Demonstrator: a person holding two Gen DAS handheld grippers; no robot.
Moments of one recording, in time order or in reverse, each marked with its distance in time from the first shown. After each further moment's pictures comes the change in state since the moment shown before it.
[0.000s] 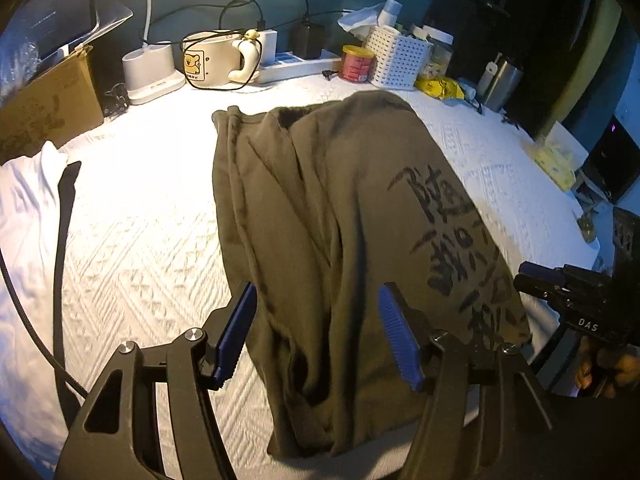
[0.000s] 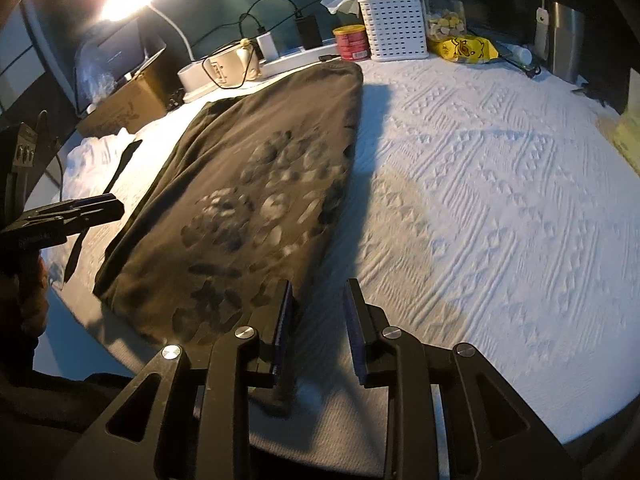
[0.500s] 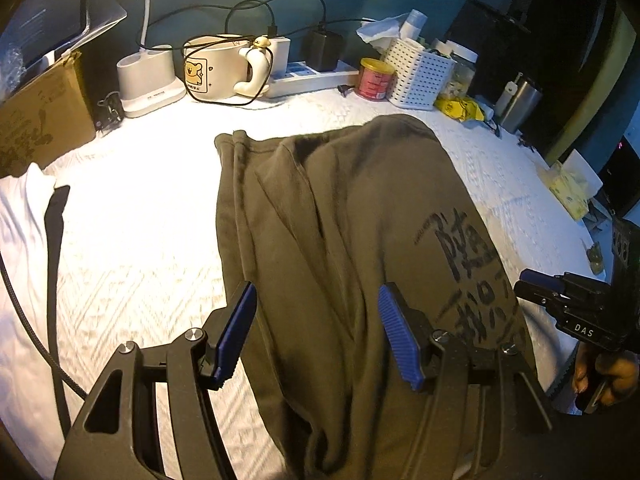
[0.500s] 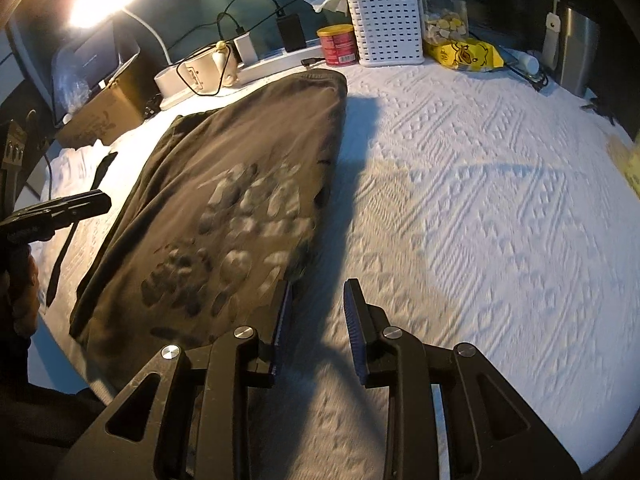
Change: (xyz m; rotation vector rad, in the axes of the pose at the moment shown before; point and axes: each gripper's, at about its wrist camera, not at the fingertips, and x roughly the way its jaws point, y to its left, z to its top) left arm 0.026 0.019 0.043 -0.030 -0.004 0.002; right arm 0.030 -0.018 0.044 -0.009 0.025 -0.032
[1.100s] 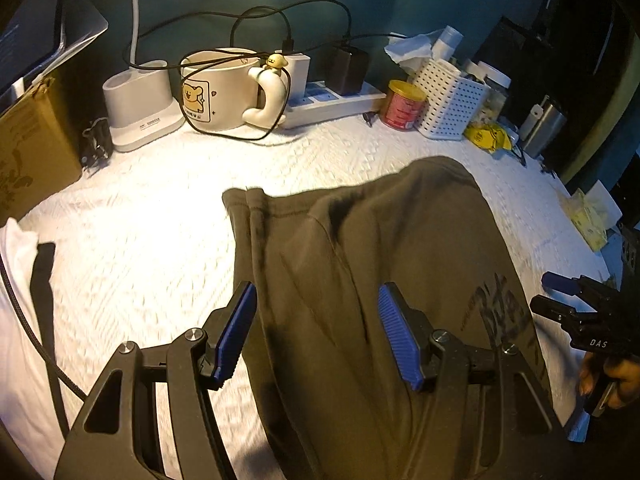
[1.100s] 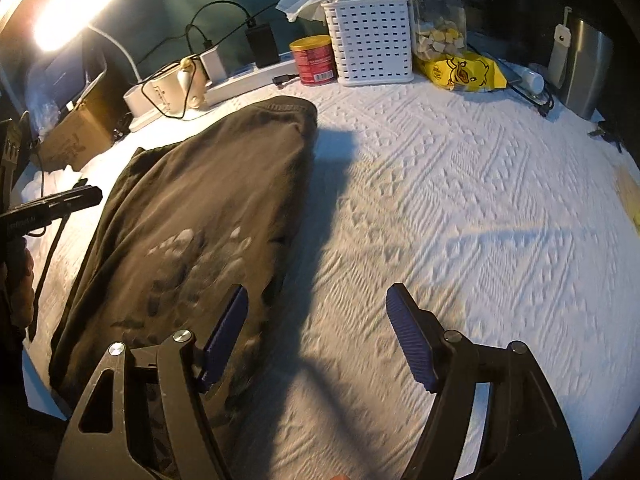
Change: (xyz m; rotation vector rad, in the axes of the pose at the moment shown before) left arm 0.037 0.028 0.057 -0.002 -0.030 0.005; right arm 0.032 -0.024 0.052 0.009 -0.005 -0.050
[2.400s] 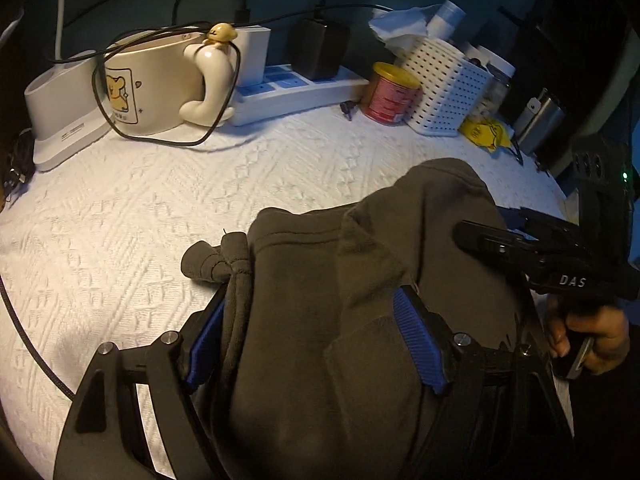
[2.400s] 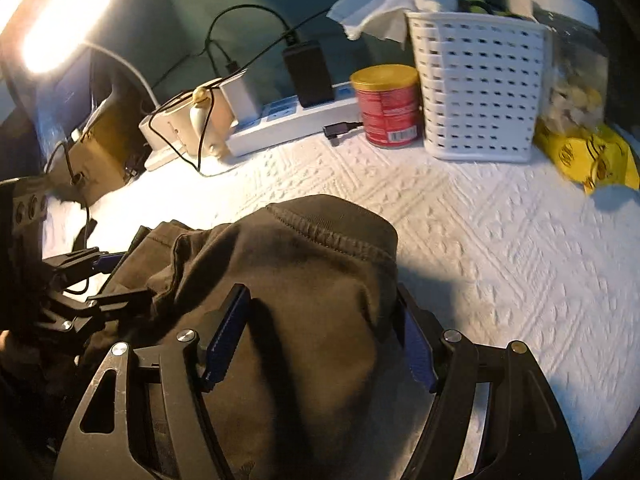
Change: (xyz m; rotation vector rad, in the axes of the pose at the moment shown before) left arm 0.067 -0.008 0.027 0.043 0.025 -0.114; right arm 0.096 0.019 0.100 -0.101 -0.068 0.183
